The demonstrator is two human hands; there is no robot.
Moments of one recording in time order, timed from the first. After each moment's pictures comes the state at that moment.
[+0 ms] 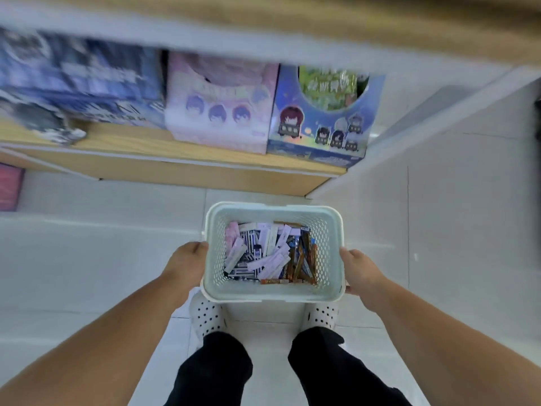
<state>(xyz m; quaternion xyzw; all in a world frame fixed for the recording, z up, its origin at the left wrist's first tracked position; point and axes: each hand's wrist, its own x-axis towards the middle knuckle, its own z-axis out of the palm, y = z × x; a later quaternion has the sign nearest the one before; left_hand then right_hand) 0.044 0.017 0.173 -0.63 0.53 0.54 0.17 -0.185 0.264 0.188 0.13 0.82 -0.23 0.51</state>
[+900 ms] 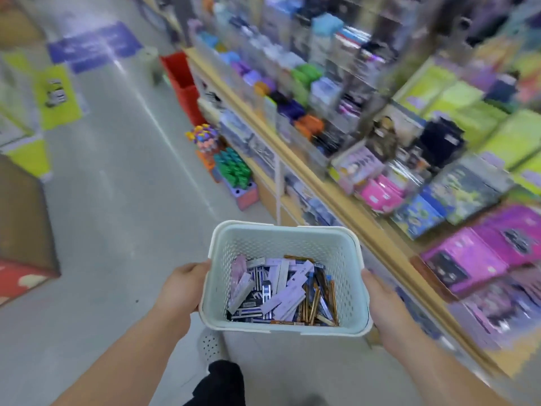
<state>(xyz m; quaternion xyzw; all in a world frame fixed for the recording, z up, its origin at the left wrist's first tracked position) 0.248 0.093 0.701 -0.78 0.24 0.49 -0.30 -0.076 0.085 0.667 -0.31 0.72 -0.27 0.57</state>
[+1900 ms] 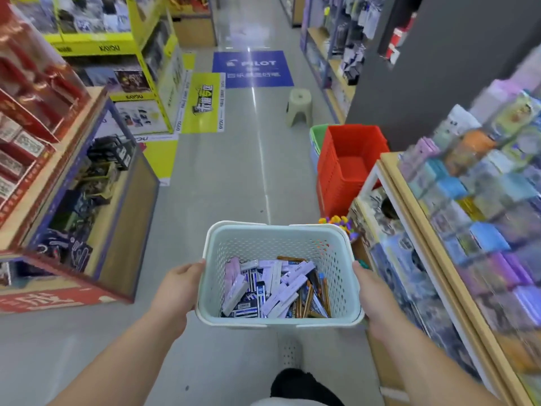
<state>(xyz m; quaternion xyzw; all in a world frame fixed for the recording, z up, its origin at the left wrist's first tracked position) 0.805 -0.247 0.742 -0.80 0.05 0.39 -0.46 0.539 -0.430 0.697 -0.46 0.60 -0.17 0.63</state>
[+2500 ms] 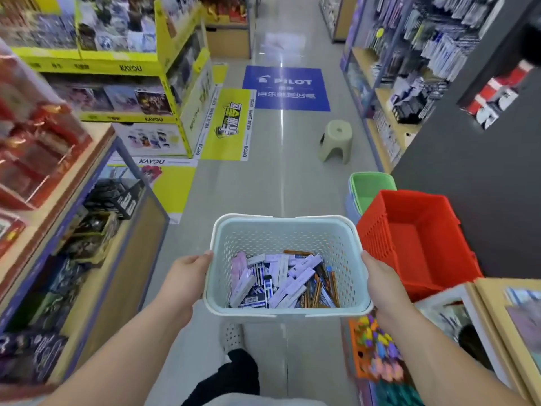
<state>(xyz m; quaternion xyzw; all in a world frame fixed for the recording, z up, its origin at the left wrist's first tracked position) 1.120 -0.546 0.725 -0.79 0.04 0.36 -0.50 0.875 -0.762 0.691 -0.50 0.59 -0.19 0.61</state>
